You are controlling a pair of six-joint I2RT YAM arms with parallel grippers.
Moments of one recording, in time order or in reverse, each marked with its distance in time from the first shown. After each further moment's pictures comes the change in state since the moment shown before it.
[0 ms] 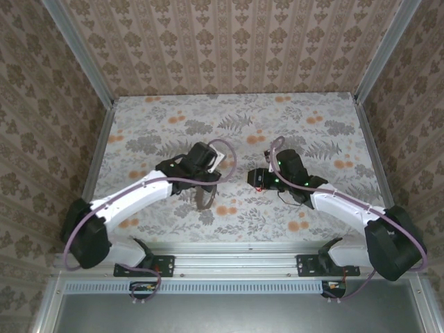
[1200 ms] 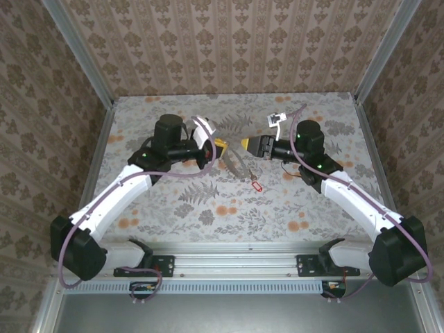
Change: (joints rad) left arm 0.217 -0.059 0.102 0.301 0.721 0.246; right arm -0.103 -0.033 0.239 0.196 -0.369 0.067
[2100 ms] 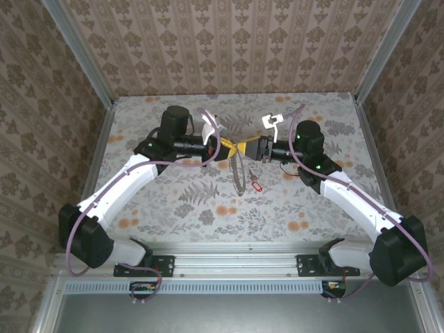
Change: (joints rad) left arm 0.000 0.098 0.109 -0.056 0.255 -0.050; right arm 0.019 0.000 0.001 0.057 -0.102 -0.027
